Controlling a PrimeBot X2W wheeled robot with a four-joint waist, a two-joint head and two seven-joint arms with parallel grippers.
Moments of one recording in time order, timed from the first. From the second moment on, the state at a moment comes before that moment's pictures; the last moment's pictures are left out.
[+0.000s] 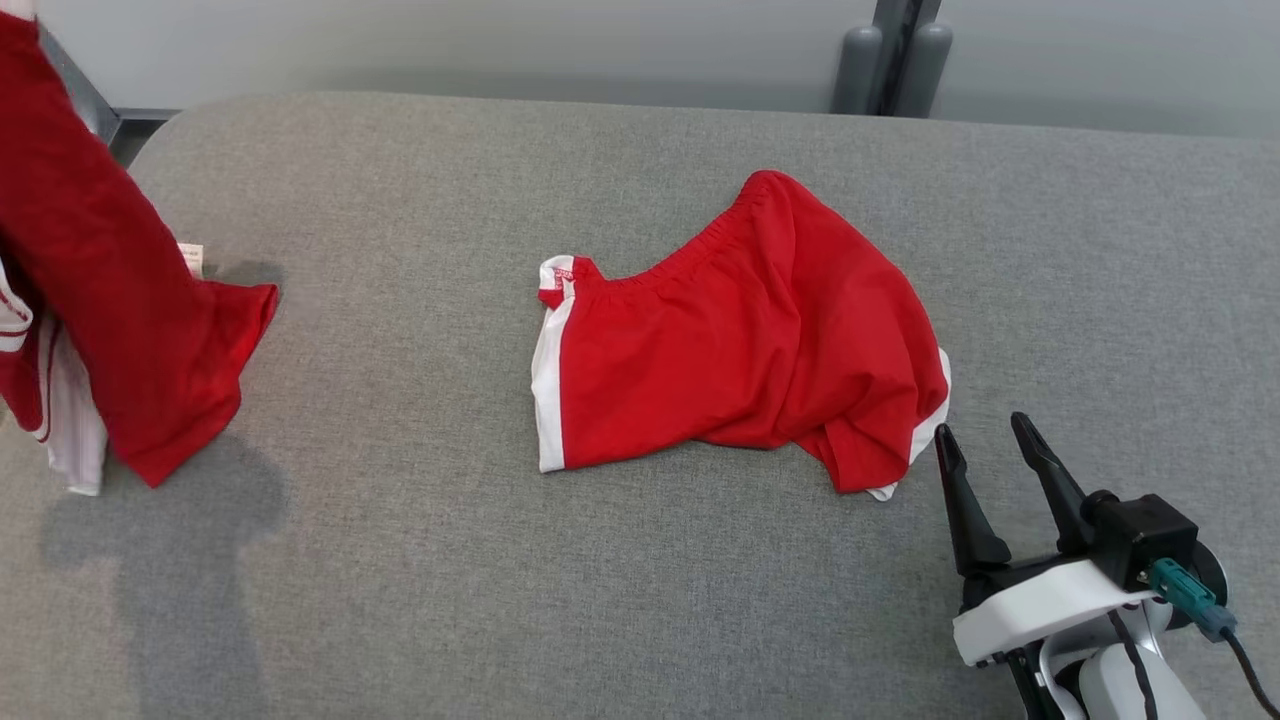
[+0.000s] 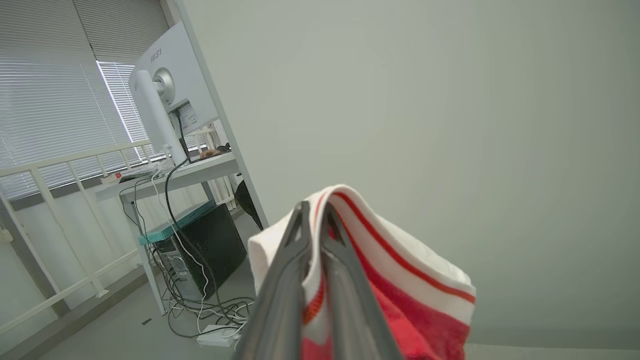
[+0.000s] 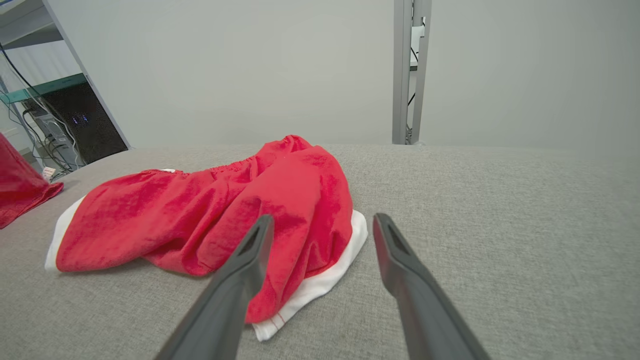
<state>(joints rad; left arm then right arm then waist) -0.96 0.49 -0.04 0.65 -0.18 0.02 -0.11 -0.17 -0.05 0.10 0.33 0.17 0.13 -0.26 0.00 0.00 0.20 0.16</state>
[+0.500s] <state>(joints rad) -0.78 0.41 0.02 0.97 -0.30 0.03 -0.18 -0.21 -0.06 0.08 0.31 0.12 0.13 -0.26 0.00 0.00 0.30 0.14</state>
